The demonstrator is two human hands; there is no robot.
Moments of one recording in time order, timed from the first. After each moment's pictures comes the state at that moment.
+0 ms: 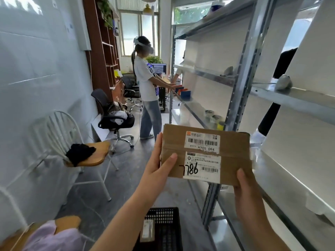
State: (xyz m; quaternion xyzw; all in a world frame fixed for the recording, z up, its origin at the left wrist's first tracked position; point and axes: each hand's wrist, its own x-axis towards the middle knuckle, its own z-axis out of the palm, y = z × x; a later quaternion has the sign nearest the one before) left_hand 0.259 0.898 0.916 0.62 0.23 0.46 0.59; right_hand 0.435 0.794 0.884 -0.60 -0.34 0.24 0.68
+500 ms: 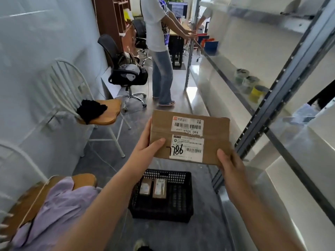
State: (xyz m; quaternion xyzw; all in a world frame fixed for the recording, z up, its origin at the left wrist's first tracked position) left_hand 0.210 1.044 0.822 0.58 0.36 0.41 0.60; right_hand 0.412 0.943 0.803 -0.61 -0.35 0.36 0.61
